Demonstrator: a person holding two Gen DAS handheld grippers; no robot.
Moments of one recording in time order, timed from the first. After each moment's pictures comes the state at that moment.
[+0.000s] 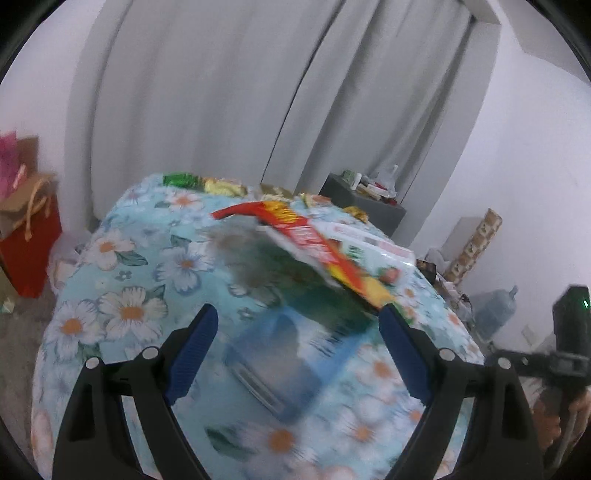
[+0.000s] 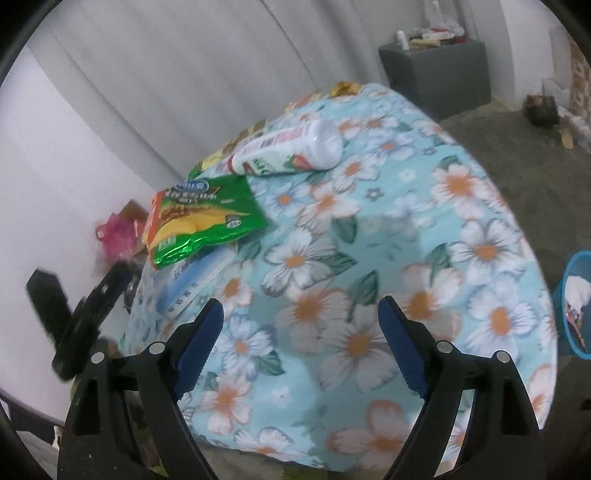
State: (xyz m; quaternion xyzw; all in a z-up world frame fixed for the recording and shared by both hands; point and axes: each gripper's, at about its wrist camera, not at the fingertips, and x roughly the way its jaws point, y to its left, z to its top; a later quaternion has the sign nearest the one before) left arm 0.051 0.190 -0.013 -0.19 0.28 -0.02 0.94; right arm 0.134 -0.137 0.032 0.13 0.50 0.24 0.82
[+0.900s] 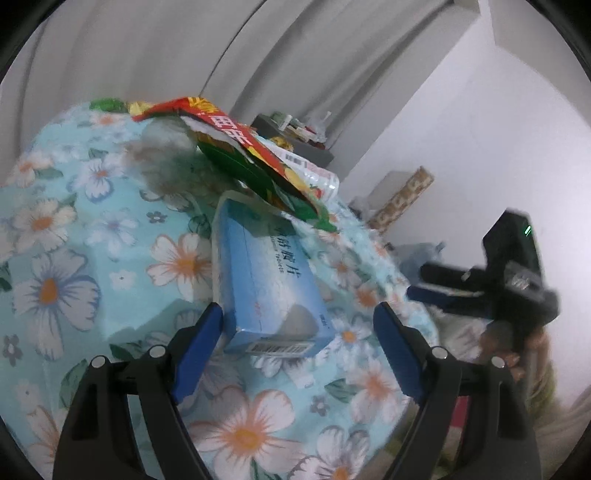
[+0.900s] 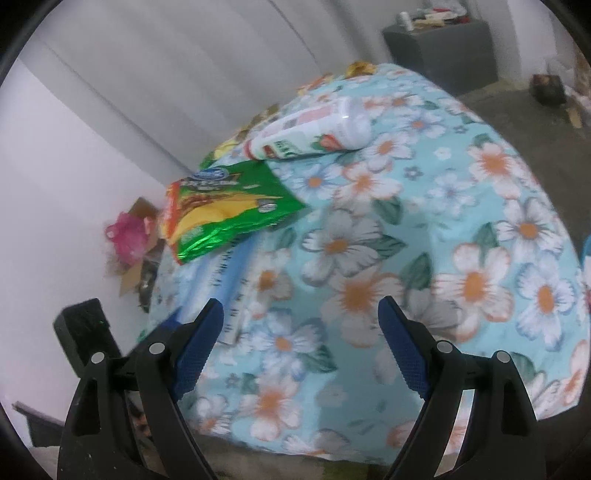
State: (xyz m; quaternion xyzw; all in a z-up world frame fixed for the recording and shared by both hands) left arm 0.021 0.154 -0.039 -0.21 0.35 -0.18 0.89; right arm 0.133 -0.110 0.032 0.17 0.52 0.26 0.79
